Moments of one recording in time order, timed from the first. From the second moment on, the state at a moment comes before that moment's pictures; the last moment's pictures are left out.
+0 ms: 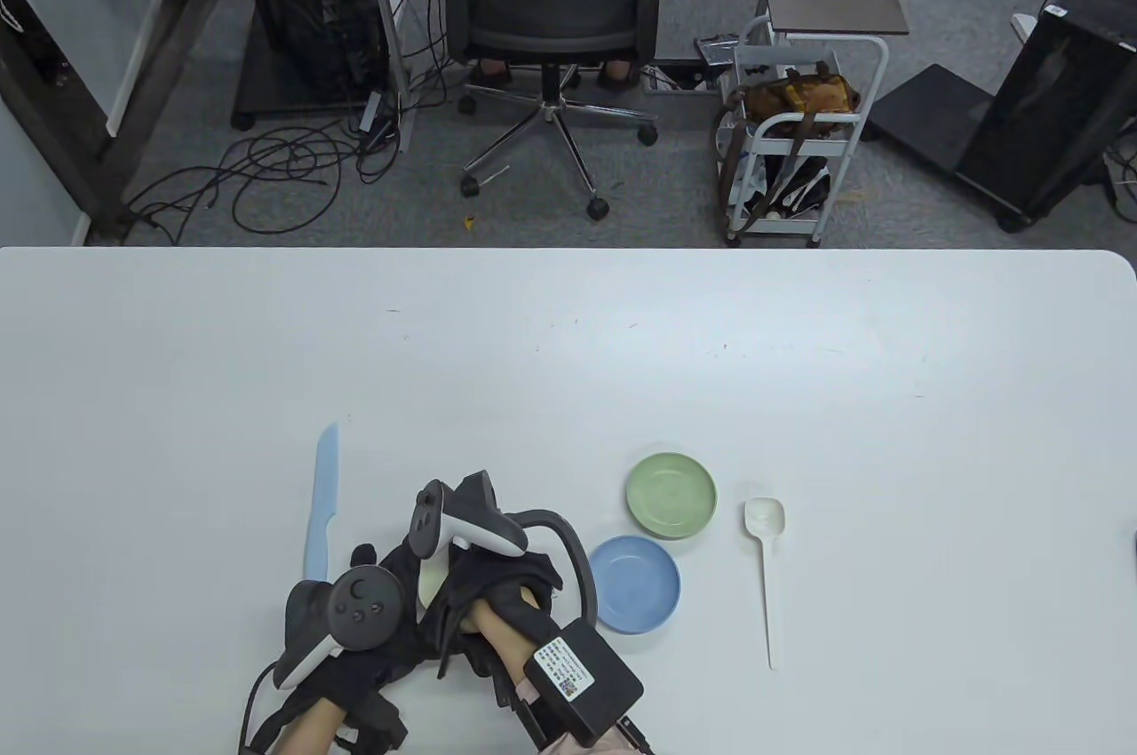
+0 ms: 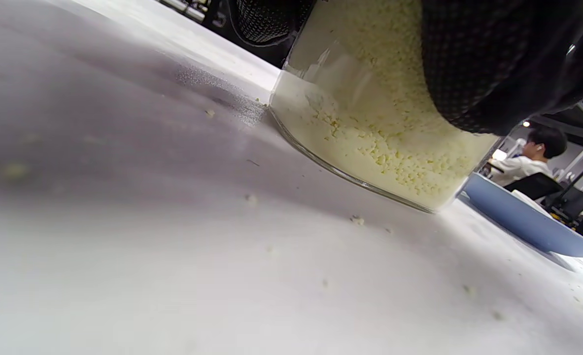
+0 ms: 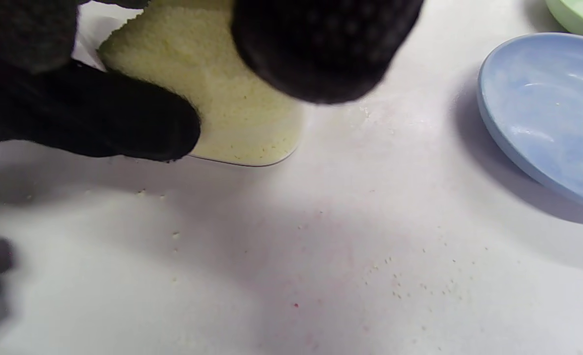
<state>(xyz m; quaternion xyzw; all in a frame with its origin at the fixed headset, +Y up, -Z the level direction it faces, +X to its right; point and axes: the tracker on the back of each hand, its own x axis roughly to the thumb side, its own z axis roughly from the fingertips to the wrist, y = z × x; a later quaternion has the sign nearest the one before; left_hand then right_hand) -0.229 -0.771 -0.223 -0.08 -0.12 0.22 0.96 -0.095 -0.710 -0.272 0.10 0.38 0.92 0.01</state>
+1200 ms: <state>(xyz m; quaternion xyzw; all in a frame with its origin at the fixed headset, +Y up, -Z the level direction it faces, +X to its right) -0.230 -0.774 -0.225 -0.10 -0.12 0.22 0.96 0.037 -0.671 -0.265 0.05 0.29 0.93 0.24</state>
